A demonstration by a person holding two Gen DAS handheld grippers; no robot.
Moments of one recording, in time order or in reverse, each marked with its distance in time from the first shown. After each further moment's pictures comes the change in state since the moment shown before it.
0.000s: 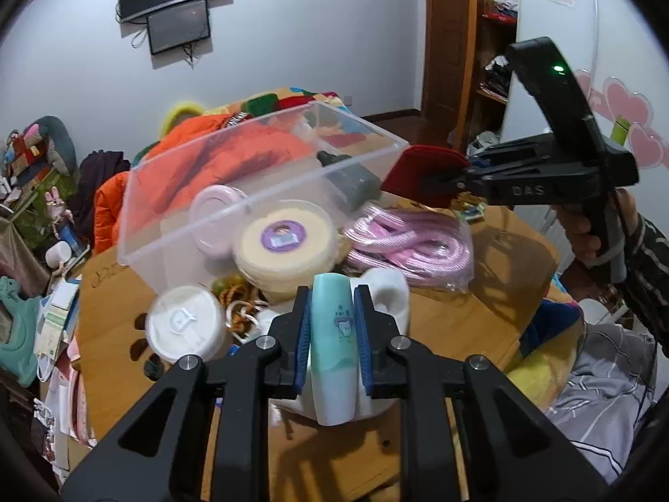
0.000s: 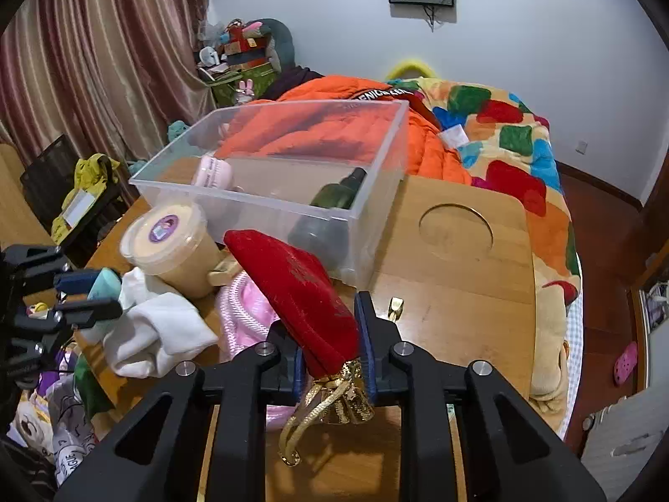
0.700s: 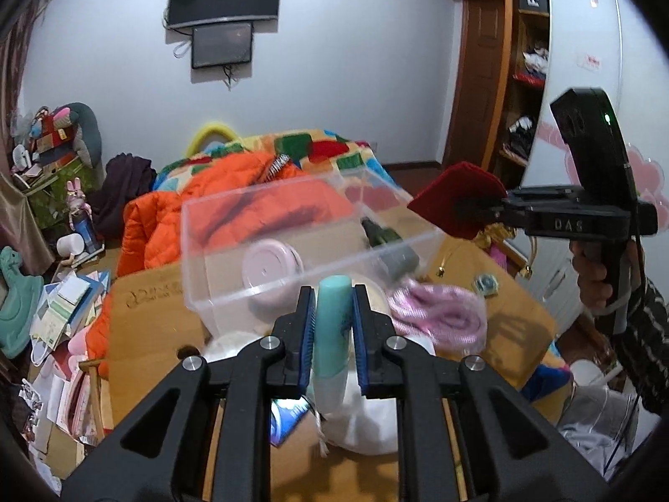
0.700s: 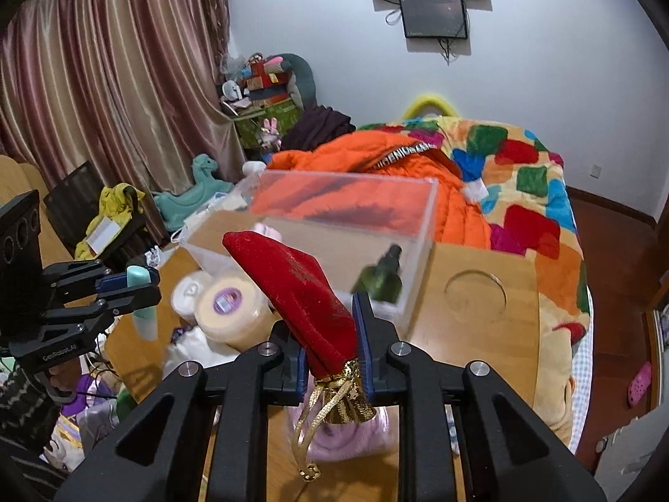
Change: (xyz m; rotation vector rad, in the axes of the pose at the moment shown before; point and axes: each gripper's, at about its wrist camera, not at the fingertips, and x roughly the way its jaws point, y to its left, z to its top) left arm -0.036 0.043 0.028 -0.143 -0.150 0.021; right arm -0.035 0.021 0.045 -0.005 -0.119 0.076
